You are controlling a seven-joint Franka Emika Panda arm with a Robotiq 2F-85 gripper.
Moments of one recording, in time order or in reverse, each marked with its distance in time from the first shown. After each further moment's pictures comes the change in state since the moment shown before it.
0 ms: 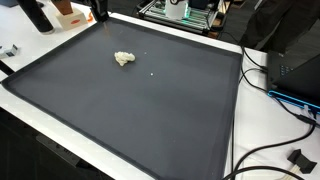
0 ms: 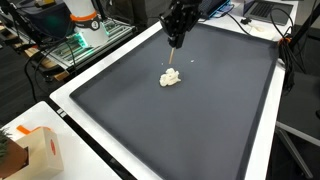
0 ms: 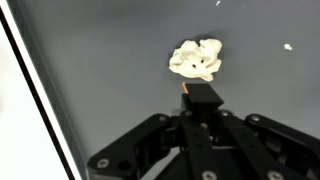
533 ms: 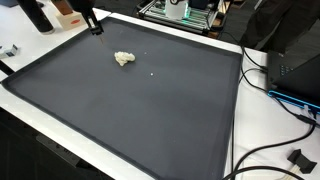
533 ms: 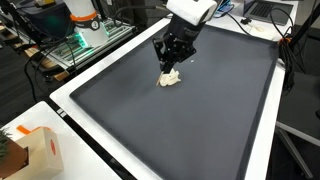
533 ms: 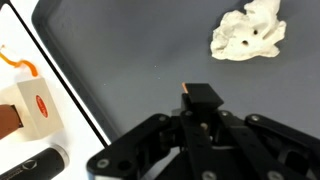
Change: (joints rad) arm 0.063 0.153 -0.082 0.054 -0.152 -0.001 0.401
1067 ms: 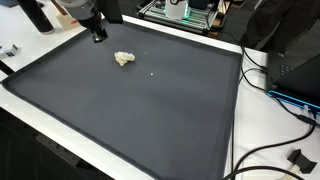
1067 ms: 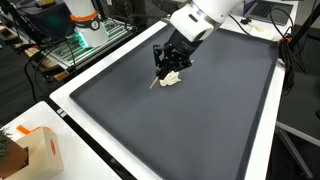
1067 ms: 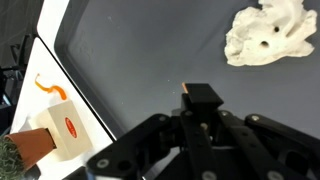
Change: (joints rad) arm 0.039 0.114 -0.021 0.077 -0.049 -0.105 0.199
